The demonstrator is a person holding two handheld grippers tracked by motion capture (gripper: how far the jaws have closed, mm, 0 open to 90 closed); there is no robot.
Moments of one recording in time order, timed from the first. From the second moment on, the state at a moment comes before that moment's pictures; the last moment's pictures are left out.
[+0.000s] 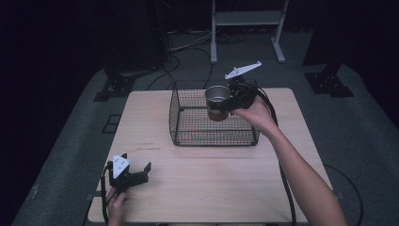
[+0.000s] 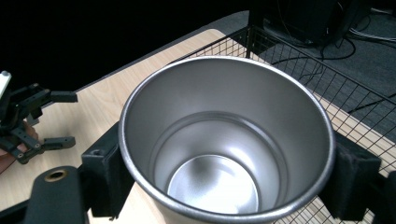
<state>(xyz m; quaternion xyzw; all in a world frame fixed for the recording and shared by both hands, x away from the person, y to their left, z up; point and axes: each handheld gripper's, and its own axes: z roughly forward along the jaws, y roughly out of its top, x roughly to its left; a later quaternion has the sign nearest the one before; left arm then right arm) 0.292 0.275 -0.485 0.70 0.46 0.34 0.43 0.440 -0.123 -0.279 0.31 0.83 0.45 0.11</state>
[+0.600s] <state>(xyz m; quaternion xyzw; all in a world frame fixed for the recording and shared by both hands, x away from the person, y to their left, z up) 0.291 0.275 -0.485 0.70 0.46 0.34 0.43 0.470 -0.115 -0.276 0.33 0.83 0.44 0.11</state>
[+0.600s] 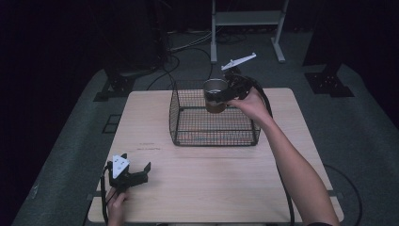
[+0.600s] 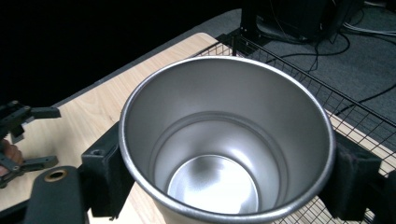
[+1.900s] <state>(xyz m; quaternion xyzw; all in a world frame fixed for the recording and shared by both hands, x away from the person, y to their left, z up) 0.291 0.276 -0.485 0.70 0.46 0.34 0.44 0.520 -0.101 -0.342 0.39 0.82 0.42 0.08</state>
